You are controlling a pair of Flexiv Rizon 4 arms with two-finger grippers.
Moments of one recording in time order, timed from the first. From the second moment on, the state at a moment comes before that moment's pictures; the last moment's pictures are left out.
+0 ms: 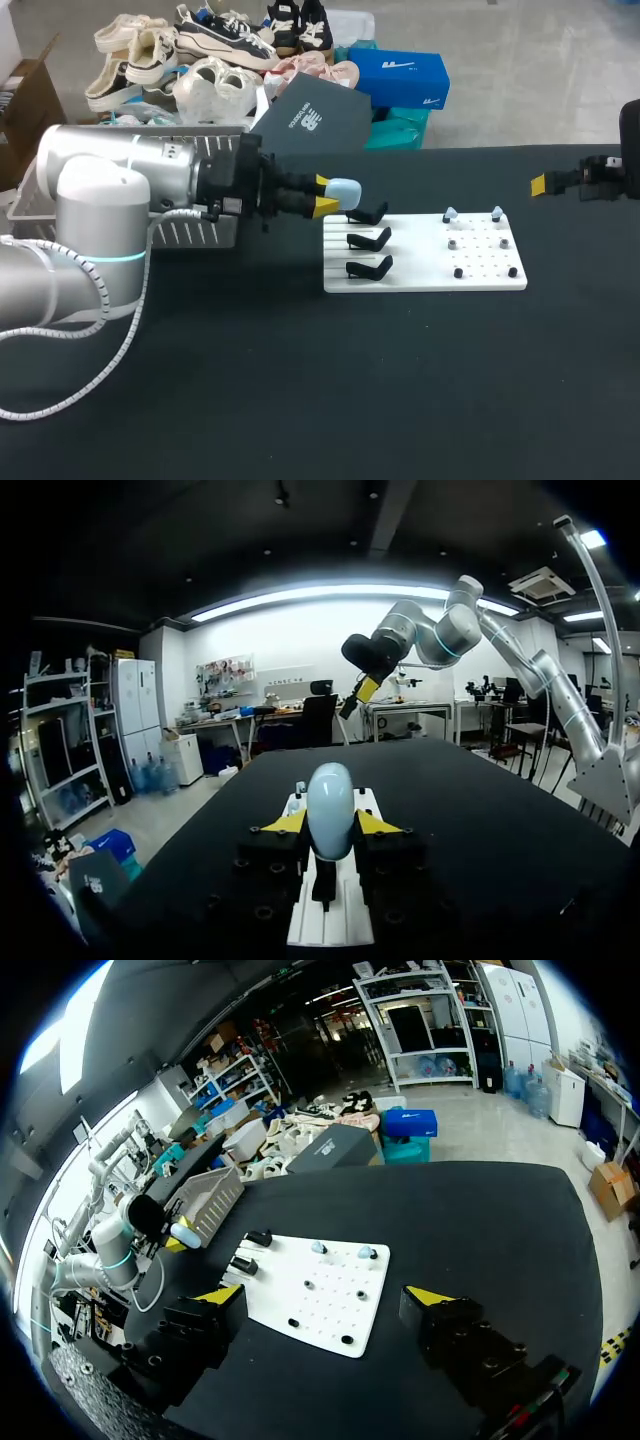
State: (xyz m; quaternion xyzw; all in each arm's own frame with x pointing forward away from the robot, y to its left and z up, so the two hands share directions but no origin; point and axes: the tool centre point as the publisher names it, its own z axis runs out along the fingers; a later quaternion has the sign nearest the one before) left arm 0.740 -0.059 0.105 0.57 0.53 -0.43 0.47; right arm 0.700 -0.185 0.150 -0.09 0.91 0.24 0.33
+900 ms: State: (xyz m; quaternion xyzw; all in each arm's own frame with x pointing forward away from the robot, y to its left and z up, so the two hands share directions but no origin) left arm 0.727 -0.087 0.103 0.56 0.48 -0.48 0.48; right arm 0.700 -0.185 0.150 -0.09 0.91 0.24 0.33
